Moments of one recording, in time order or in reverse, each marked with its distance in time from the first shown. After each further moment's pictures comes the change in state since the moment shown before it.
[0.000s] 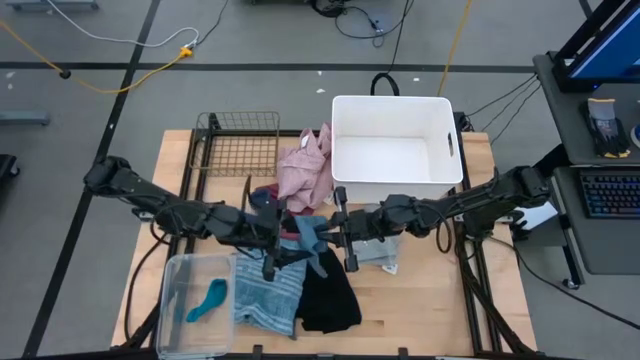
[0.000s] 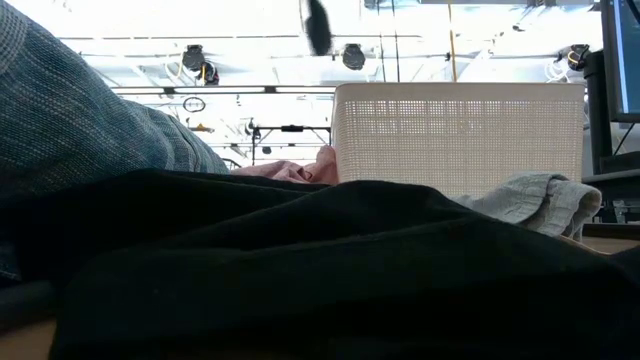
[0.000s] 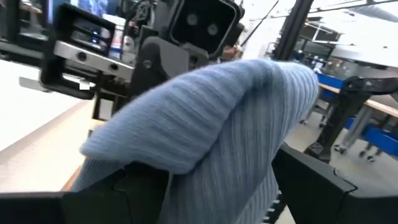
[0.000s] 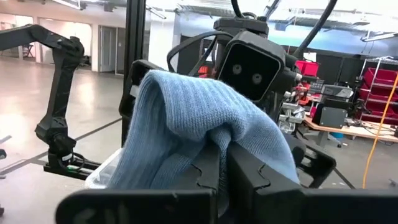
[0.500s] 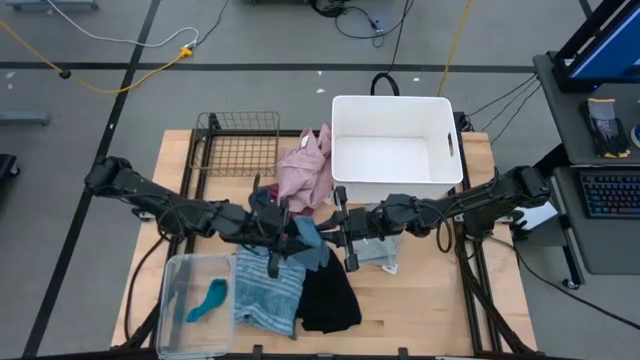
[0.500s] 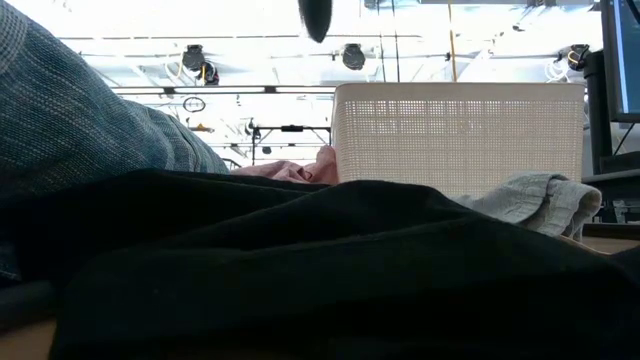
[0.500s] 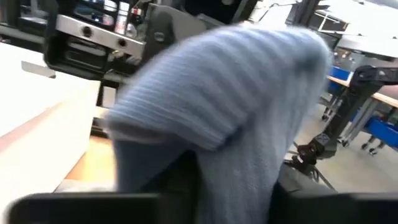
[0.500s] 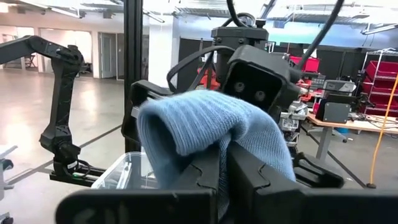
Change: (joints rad) left arm 0.034 0.011 0.002 -0.036 0.020 -0.021; right arm 0.001 -0.001 0.000 0.002 -0.002 0.047
